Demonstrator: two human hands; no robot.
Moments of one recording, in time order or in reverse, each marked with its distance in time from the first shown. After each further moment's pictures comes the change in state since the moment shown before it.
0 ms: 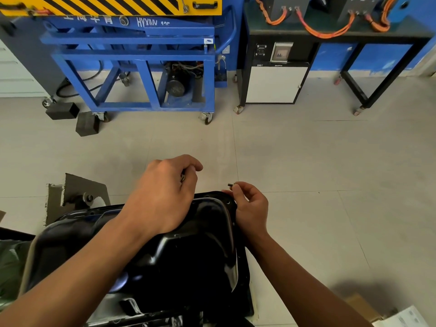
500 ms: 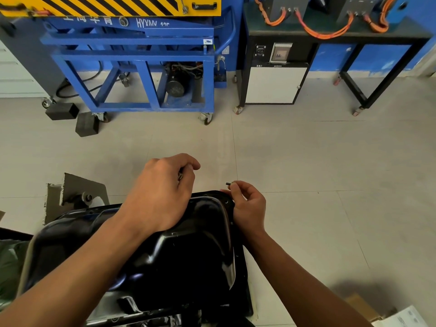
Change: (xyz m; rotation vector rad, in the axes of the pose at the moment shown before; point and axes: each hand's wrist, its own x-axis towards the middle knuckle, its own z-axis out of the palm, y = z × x) left_hand 0.001 0.001 0.000 -0.001 0.012 -0.002; right_hand 0.002 0.001 0.001 -0.023 0.015 0.007
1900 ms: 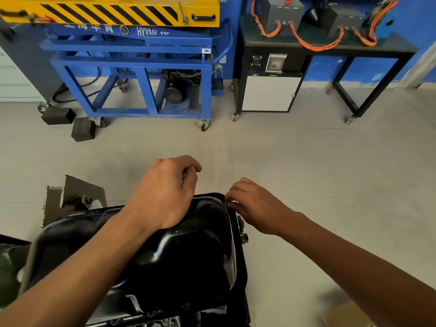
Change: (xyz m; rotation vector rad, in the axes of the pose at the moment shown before) left_hand 0.001 -0.001 -0.001 0.008 -0.018 -0.015; right_hand 0.024 -0.057 -0.043 -1.252 -0.760 -0.909
